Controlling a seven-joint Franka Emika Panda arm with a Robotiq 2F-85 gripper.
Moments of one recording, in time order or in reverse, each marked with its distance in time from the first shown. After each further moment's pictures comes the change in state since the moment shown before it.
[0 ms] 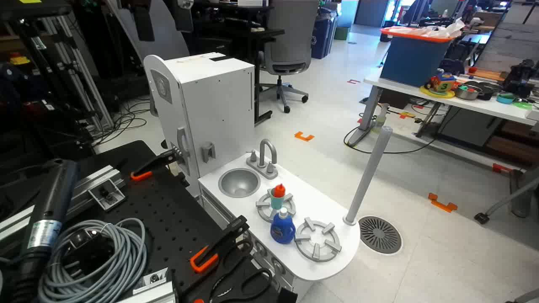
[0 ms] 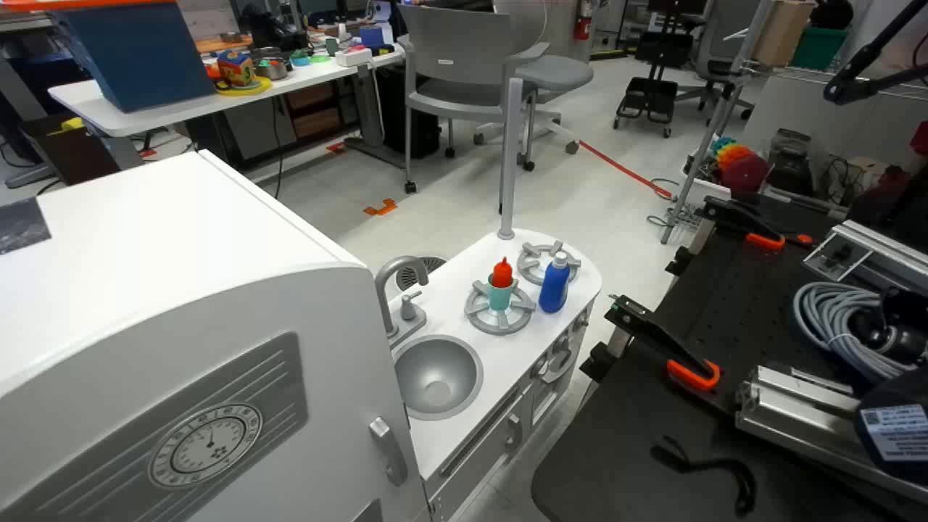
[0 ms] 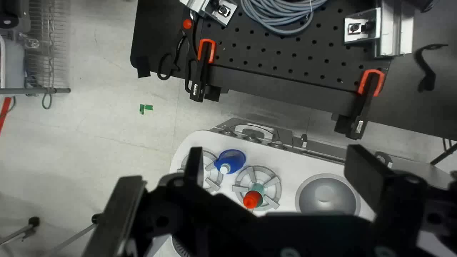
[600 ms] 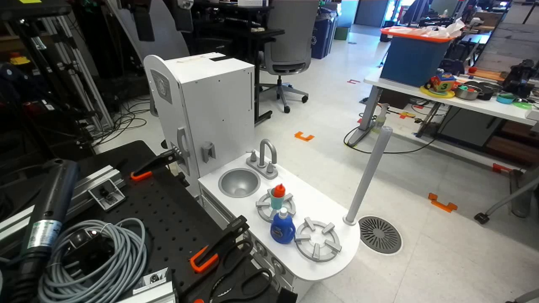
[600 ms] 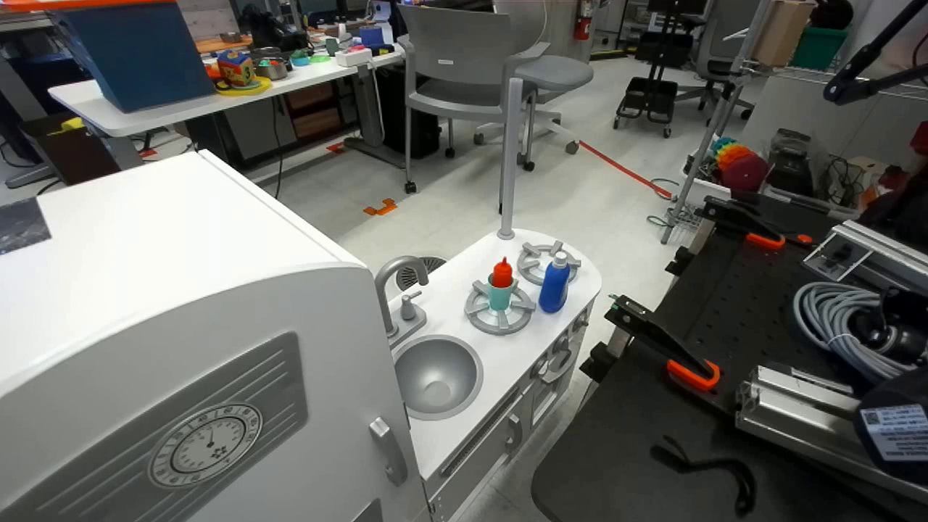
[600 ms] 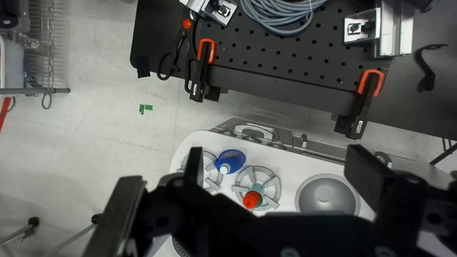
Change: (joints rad) arm 0.002 0.000 -0.002 0.000 0.000 0.000 0.000
